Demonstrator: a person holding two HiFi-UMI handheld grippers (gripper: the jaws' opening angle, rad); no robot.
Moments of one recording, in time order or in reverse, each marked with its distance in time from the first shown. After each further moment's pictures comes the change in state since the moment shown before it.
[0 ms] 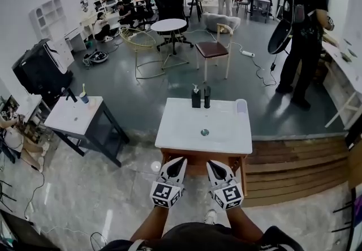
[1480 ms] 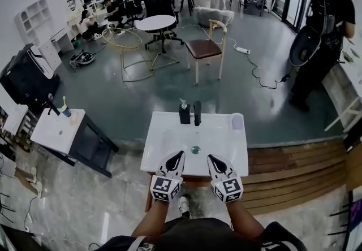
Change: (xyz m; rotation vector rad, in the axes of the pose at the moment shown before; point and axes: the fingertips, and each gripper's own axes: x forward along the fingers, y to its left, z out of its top) left arm 0.204 0.080 -0.037 -0.037 0.040 0.006; right arm 0.128 -0.176 -0.038 0.032 0.089 -0.065
